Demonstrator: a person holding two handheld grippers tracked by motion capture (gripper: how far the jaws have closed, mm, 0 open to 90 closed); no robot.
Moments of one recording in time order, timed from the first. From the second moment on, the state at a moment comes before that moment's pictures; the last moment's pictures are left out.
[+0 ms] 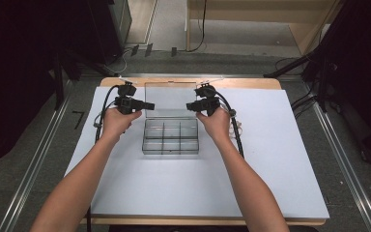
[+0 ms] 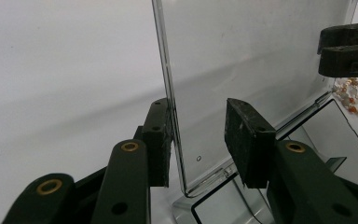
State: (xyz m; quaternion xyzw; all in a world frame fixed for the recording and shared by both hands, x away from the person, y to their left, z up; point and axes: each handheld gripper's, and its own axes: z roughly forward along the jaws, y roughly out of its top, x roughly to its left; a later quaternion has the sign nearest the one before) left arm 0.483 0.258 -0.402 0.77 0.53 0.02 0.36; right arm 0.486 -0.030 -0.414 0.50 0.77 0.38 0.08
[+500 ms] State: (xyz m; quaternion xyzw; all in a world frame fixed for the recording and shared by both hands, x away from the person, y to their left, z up) left arm 0.491 0.253 -0.408 0.77 0.55 0.02 0.34; right arm 0.492 -0.030 -0.420 0.52 0.76 0.38 0.05
